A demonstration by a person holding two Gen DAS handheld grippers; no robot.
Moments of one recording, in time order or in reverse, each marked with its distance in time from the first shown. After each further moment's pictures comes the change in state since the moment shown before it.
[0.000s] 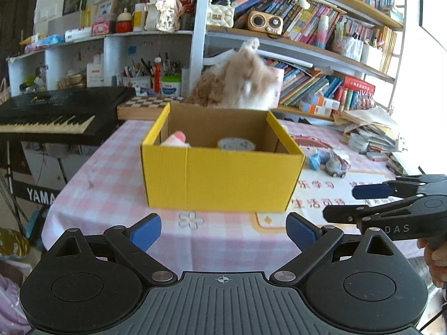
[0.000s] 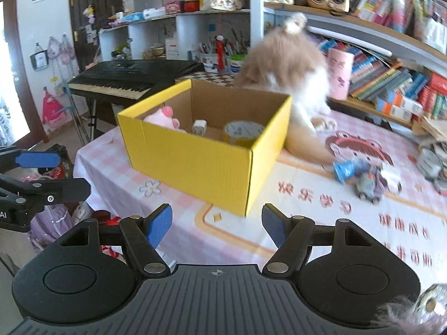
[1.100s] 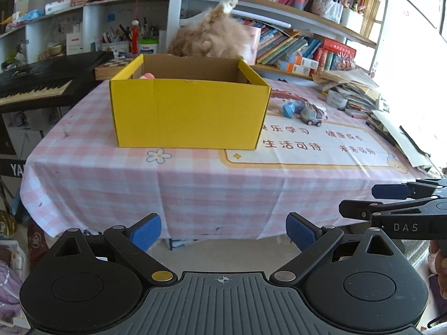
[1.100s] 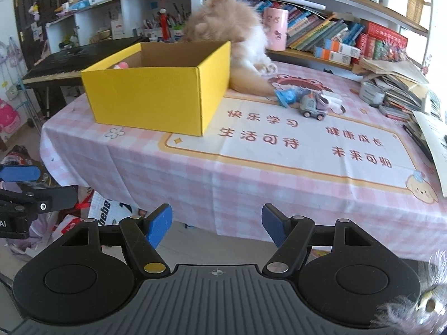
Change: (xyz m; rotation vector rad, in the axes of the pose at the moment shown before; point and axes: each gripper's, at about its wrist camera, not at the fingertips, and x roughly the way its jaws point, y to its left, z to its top) left arm 0.003 -0.027 -0.052 0.030 0.133 -0.076; right arm -0.041 0.010 -0.083 0.153 0.092 -0.215
